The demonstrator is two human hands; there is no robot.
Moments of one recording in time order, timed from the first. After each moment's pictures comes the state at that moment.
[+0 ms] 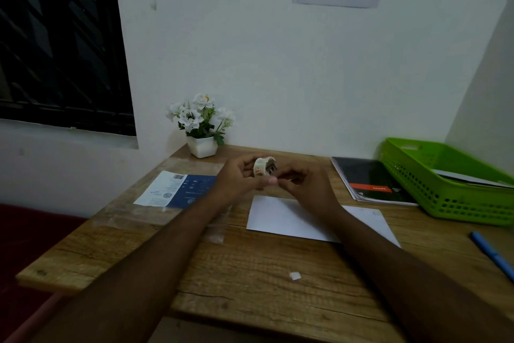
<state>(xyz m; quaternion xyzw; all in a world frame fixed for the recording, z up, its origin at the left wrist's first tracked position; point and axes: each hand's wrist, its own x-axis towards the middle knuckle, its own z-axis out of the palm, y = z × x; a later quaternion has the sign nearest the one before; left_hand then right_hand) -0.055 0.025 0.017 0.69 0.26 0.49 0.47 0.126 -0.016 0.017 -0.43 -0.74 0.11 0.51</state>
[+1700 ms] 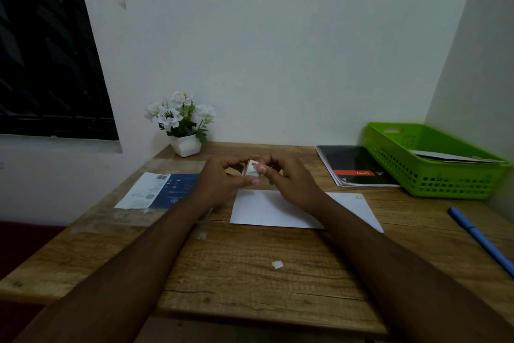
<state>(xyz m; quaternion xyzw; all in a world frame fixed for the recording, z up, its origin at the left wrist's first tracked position) -0.051 0.015 0.017 0.76 0.29 0.48 0.32 0.127 -0.026 0.021 -0.48 -0.74 0.11 0.46</state>
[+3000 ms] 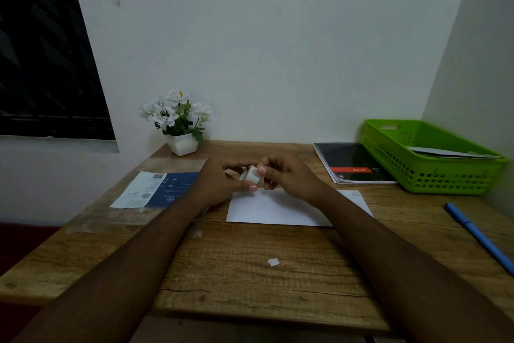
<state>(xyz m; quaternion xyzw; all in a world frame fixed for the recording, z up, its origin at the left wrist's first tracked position) -0.050 0.023 0.012 0.79 0.32 0.43 0.31 0.136 -0.031 0.032 -0.46 -0.74 0.26 0.42</state>
